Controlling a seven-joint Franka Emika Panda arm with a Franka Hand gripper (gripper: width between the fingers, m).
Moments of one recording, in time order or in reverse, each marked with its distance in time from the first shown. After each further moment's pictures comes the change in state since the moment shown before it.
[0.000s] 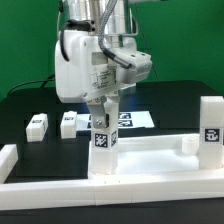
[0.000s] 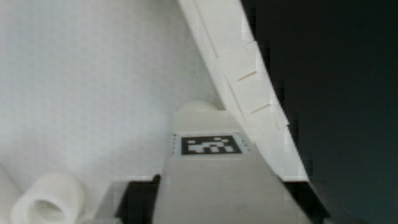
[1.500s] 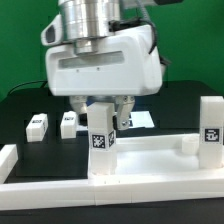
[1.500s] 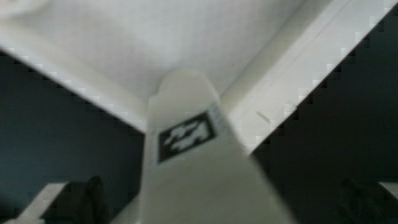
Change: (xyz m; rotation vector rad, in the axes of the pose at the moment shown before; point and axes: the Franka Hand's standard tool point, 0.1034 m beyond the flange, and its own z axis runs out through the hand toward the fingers) arm 0.013 -0.004 0.004 0.051 -0.006 -1.259
